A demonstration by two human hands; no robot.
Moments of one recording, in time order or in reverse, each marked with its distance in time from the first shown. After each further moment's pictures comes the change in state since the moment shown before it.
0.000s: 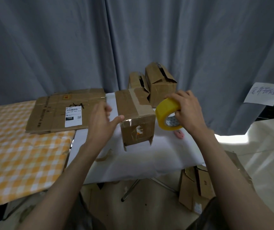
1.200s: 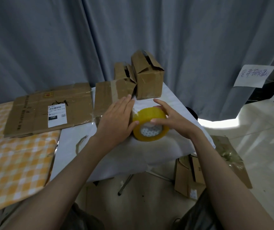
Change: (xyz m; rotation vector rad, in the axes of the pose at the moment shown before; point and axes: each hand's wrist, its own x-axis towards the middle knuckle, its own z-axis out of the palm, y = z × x) left_hand 0.009 0.008 0.071 0.672 -0.275 0.642; right_hand -0.040 0.036 0.036 0.875 -0.582 0.426
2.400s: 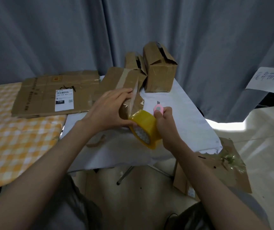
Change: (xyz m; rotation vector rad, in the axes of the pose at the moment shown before) left_hand -0.013 -0.052 -0.005 -0.170 0.012 0.043; right_hand -0.012 -0.029 0.094 0.182 0.481 0.130
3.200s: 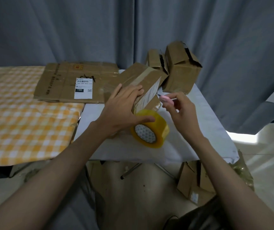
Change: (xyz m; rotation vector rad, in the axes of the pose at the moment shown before) left_hand -0.032 -0.007 0.001 -0.104 0.143 -0.177; right_hand 0.018 -0.022 0.002 -0.245 -0.100 -0.711
